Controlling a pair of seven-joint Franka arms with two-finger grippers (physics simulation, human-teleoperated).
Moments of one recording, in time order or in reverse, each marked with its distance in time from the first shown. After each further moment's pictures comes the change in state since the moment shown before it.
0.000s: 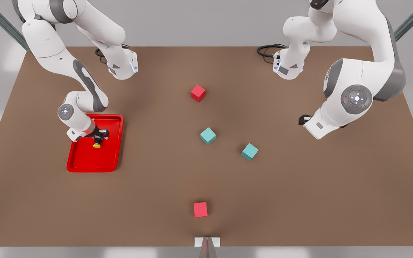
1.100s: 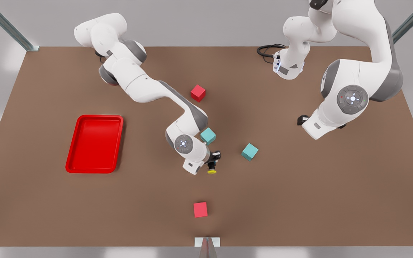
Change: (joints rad) left arm -0.011 0.006 0.000 0.000 0.015 0.007 -0.001; right arm 0.948 0.784 0.068 1.642 0.191 -0.693 0.469
